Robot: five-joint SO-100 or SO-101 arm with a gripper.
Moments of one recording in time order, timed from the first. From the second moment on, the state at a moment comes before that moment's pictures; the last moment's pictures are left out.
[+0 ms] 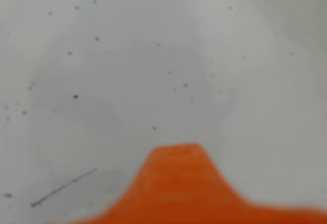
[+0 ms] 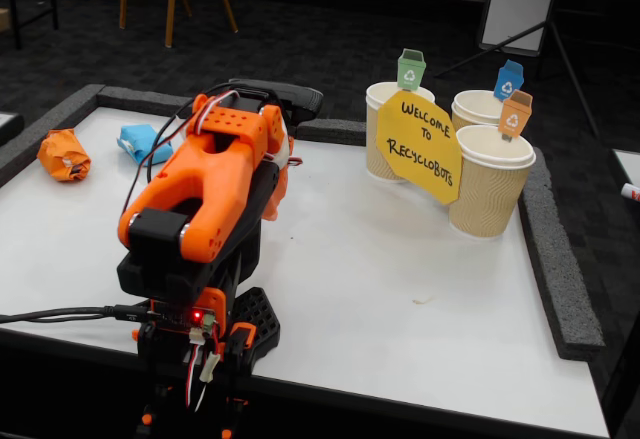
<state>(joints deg) 2.6 186.4 177.4 70.0 -8.4</state>
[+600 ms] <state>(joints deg) 2.6 186.4 177.4 70.0 -8.4</state>
